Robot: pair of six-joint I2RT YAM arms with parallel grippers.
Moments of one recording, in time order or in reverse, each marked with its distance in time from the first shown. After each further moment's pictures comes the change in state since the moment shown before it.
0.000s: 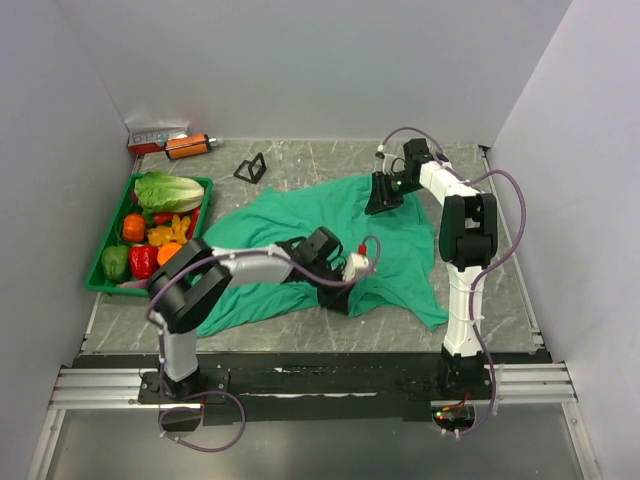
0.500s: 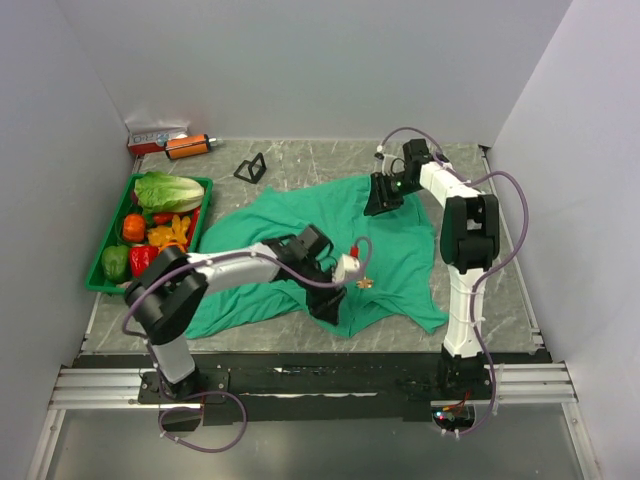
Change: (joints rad) left arm -0.021 -0.120 -0.071 -0.154 0.059 0.085; right arm 0.008 -0.017 -0.001 0.006 -0.002 0.006
